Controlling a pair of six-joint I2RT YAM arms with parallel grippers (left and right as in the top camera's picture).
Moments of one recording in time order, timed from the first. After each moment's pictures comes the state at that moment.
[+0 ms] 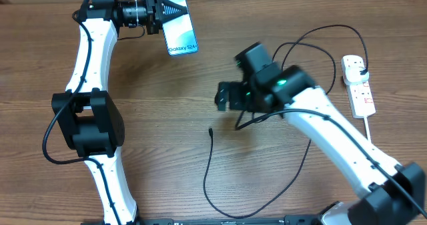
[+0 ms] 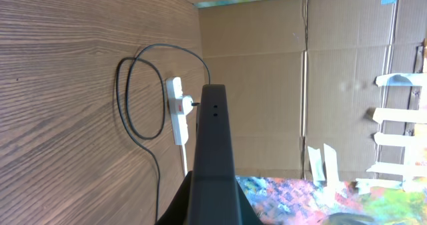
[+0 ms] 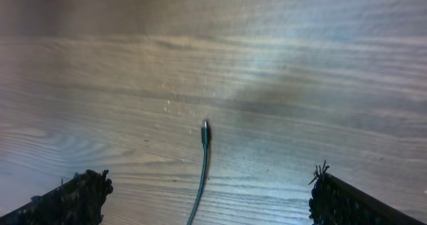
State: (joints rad) left arm 0.03 2.26 2.10 -0.69 1.31 -0.60; right arm 0.61 1.65 1.43 -0.97 -0.12 0.60
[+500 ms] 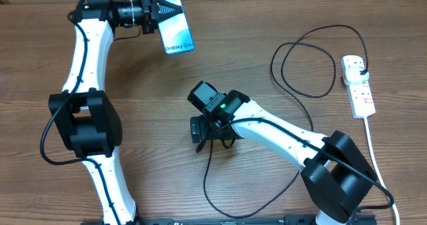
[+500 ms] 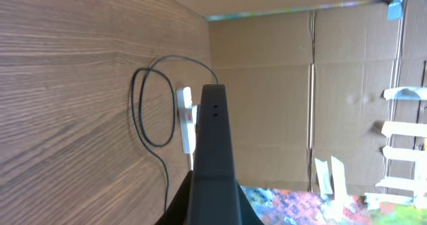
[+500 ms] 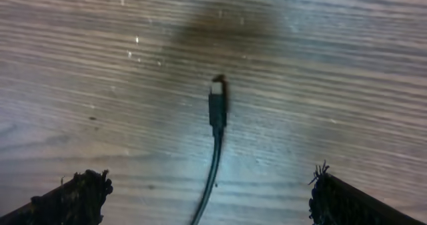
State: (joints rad) left arm 0.07 2.26 2.10 -0.69 1.28 -0.60; right arm 0.82 1.88 1.34 -0.85 -0.06 0.72
